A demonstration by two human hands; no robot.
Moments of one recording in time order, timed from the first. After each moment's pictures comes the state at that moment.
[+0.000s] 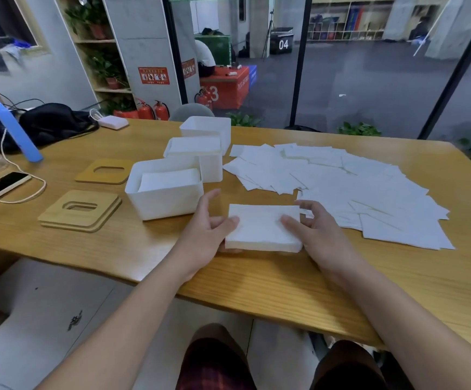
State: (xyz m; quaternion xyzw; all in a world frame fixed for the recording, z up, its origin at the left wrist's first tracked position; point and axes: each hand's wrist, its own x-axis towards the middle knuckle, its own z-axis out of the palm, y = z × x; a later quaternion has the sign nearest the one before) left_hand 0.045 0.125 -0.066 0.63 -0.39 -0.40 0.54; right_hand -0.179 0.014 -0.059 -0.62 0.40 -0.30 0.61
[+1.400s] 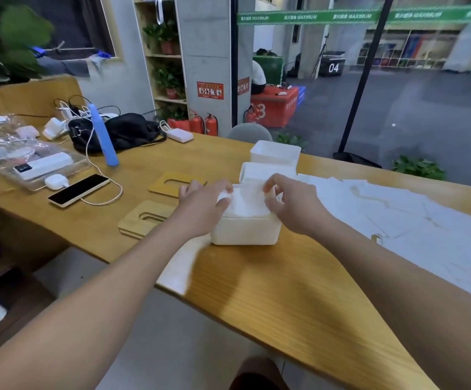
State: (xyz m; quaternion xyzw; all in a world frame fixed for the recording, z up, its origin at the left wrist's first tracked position) left_hand 0.243 0.135 -0.008 0.83 -0.51 -0.02 0.23; right_hand 0.056 -0.019 0.005 -0.91 0.29 -0.22 0.19
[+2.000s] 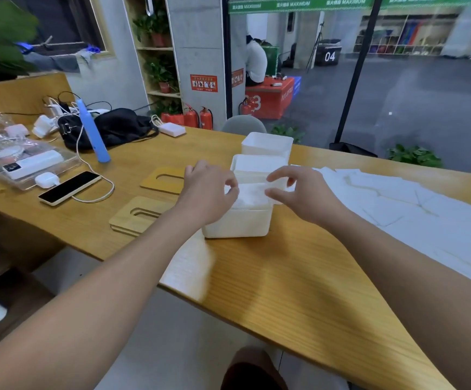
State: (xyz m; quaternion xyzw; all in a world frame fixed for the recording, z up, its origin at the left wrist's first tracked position) left_hand 0.215 0.110 0.013 0.81 -0.54 0.10 0.20; right_hand 0.021 -0.038 0.009 -0.88 0.28 -0.27 0.25
